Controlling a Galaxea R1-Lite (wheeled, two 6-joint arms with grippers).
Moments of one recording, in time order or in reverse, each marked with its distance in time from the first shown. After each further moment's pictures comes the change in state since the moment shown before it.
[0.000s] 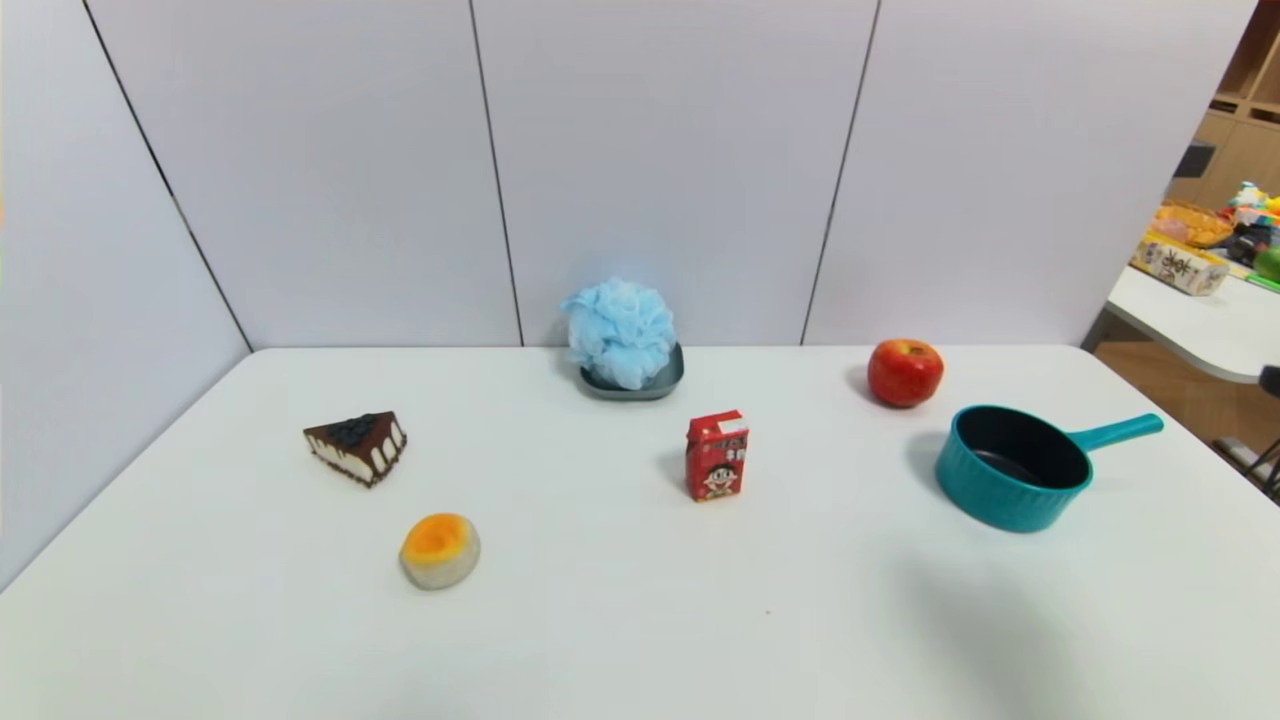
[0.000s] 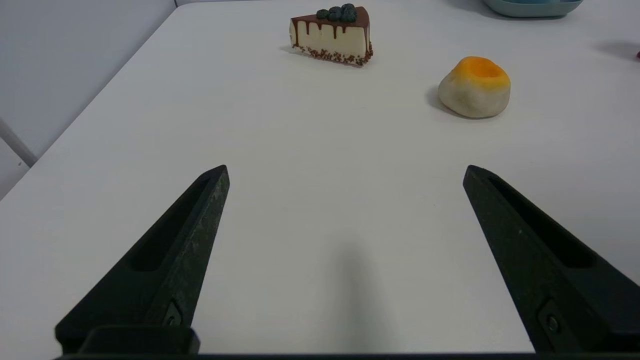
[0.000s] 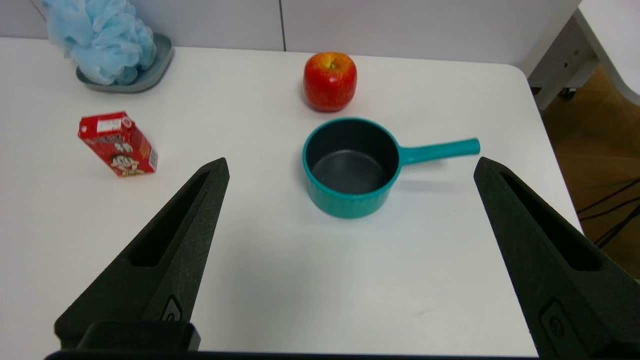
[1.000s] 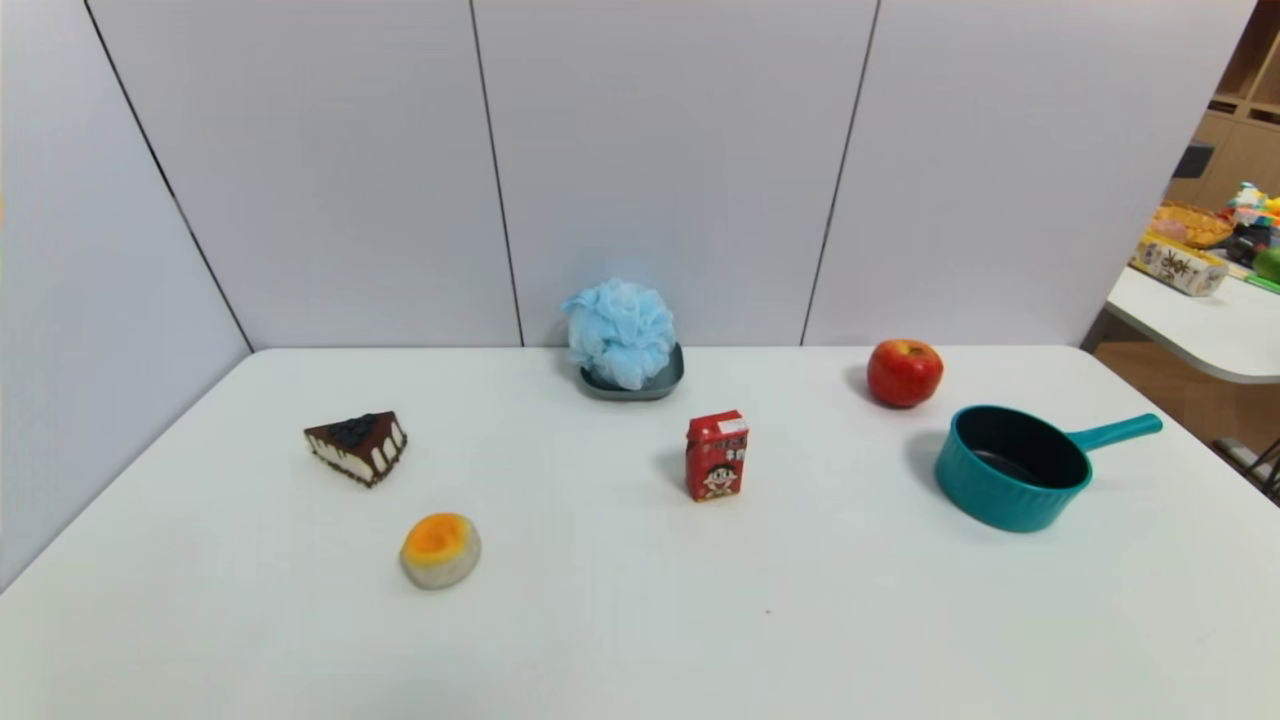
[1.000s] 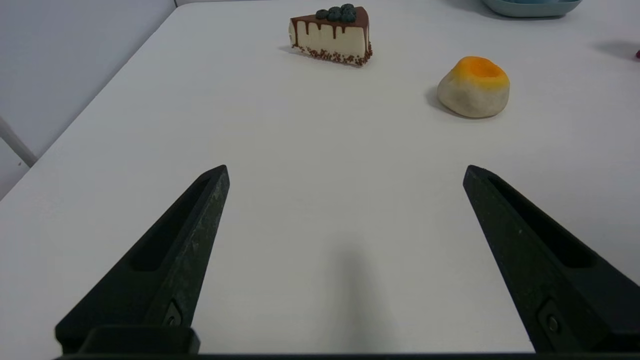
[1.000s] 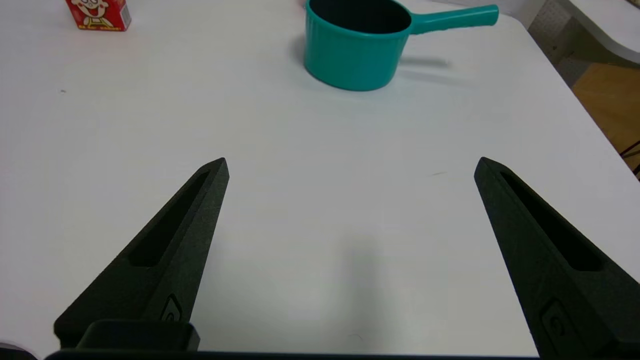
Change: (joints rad) left arm 0.000 0.000 0.000 0.000 0.000 0.000; right arm 0.012 -0.738 0.735 -0.129 -0.012 -0.110
